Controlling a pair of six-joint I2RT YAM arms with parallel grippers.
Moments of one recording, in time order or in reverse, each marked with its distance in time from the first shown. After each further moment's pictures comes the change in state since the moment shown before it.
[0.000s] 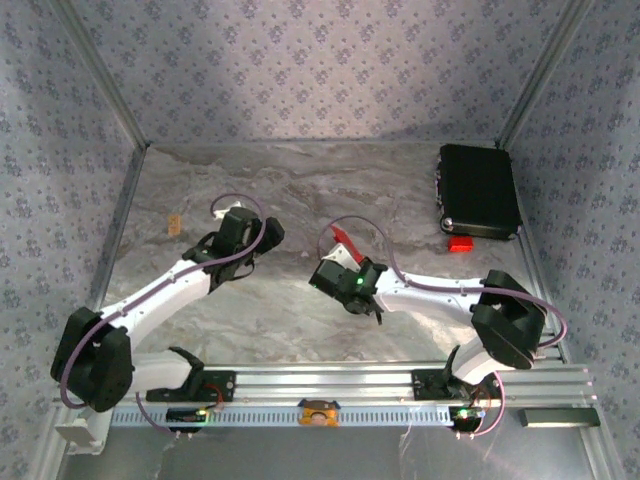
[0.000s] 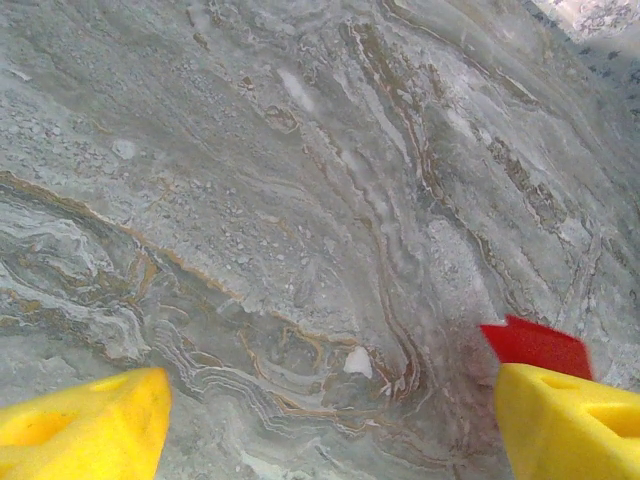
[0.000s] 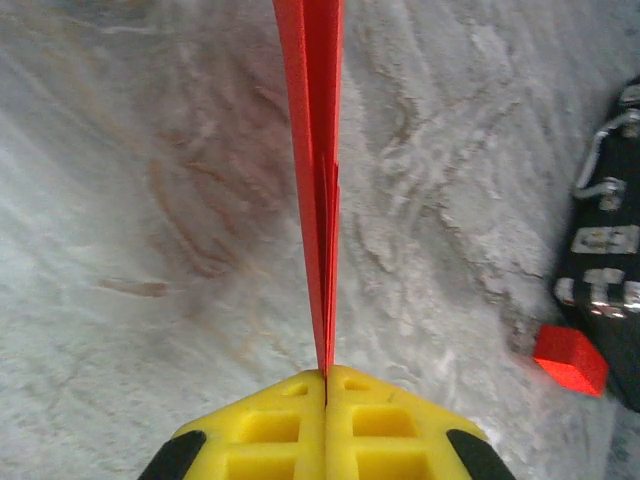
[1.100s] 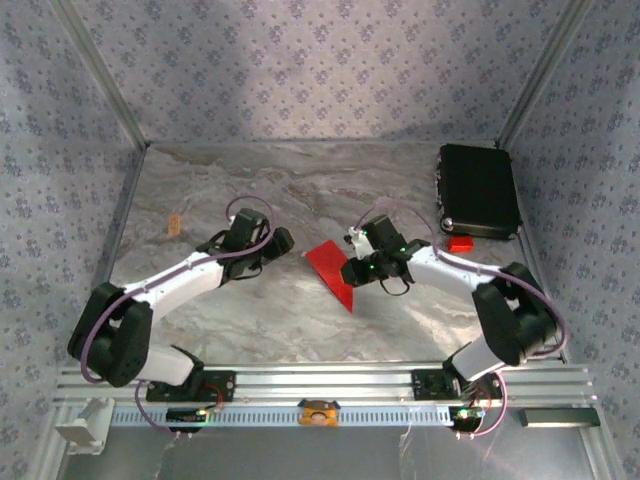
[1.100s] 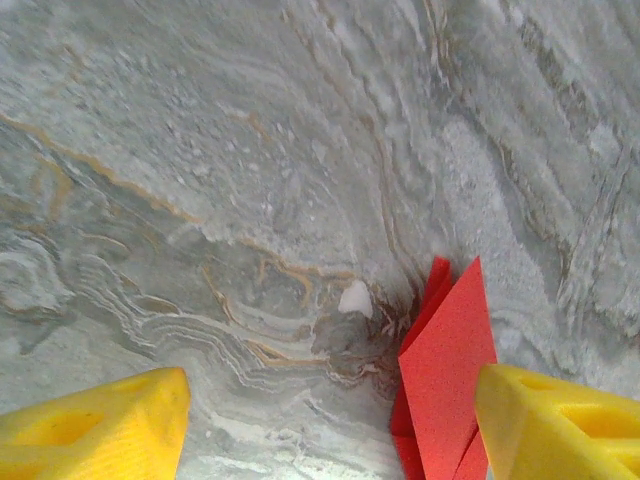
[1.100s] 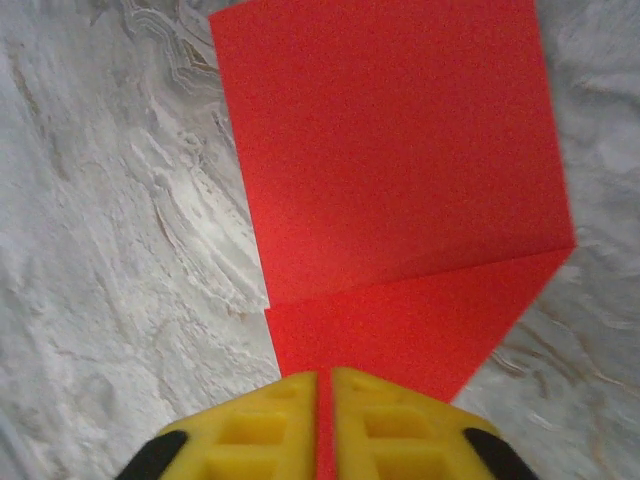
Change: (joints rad) left arm 0.001 0.153 -0.001 0.053 0.191 -0.010; right arm -0.481 -0.003 -0.151 0.426 -1.137 0.060
